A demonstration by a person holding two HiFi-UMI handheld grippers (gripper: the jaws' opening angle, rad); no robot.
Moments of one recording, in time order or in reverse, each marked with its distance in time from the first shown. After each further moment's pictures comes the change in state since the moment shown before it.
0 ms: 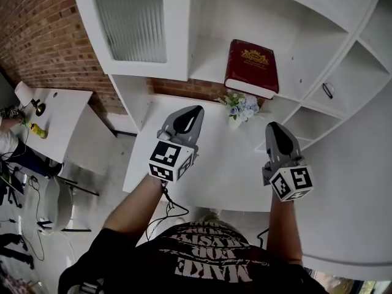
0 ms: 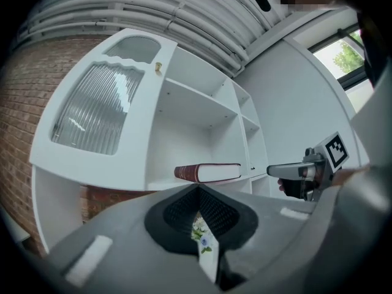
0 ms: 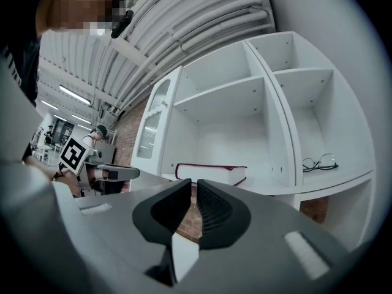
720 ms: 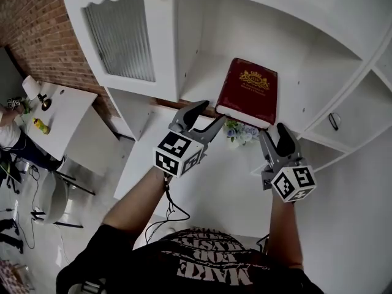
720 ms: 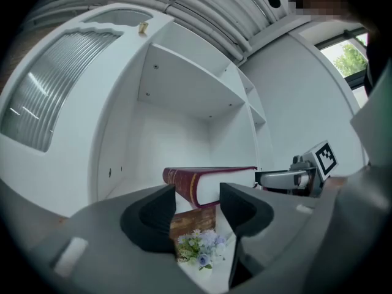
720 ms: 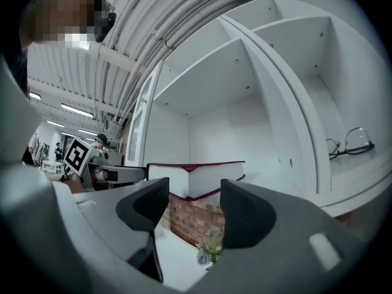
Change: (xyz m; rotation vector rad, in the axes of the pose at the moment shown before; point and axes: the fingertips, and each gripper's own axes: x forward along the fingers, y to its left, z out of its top) left arm 0.104 -0.002 0.010 -0.007 0.055 -0.052; right arm 0.074 -0.071 -0.007 0.106 0.021 0.119
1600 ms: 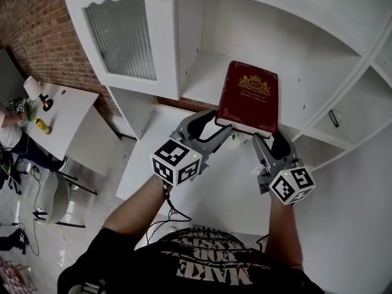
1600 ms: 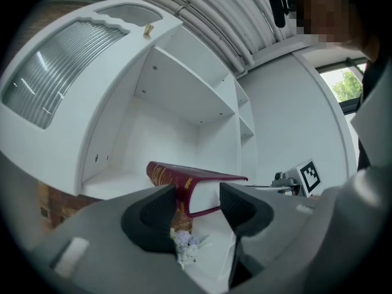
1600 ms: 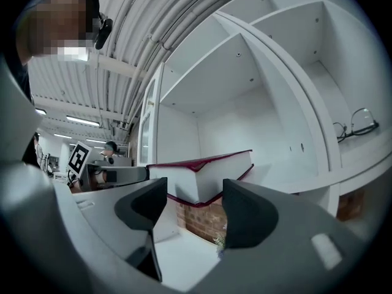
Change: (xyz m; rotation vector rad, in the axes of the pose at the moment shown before) left arm -0.015 -0.032 0.004 -0.119 -0.046 -0.115; right arm 0.000 0.027 -0.007 0.079 0.017 0.092
